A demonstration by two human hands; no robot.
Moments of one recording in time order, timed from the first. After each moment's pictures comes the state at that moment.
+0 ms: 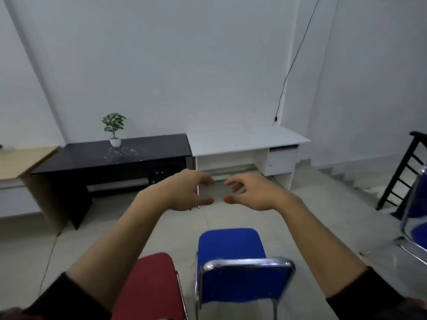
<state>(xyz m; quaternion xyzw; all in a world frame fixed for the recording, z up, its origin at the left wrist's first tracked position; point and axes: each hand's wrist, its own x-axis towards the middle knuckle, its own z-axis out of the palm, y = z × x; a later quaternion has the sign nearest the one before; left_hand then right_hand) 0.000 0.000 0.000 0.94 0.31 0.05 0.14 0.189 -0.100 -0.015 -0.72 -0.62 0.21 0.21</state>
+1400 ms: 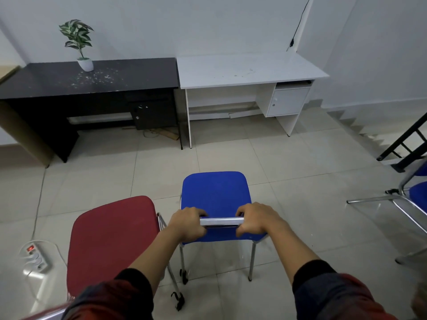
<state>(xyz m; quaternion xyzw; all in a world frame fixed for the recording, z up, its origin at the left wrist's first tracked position) 0.111 0.021 -0.300 0.86 0.42 -0.09 0.27 0.325 -0.069 -0.285 -0.75 -0.59 0.29 -0.04</state>
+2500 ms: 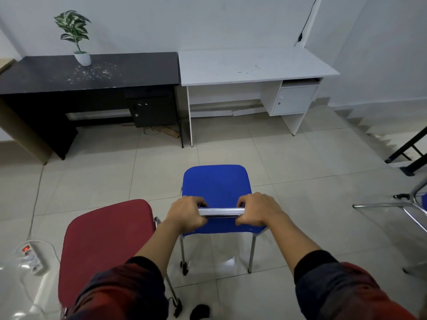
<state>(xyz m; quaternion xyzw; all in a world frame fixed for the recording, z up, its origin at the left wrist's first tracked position) 0.140 0.081 -0.306 0.85 0.45 0.00 0.28 0.359 -0.008 -0.289 -0.76 -0.62 0.22 -0.01</state>
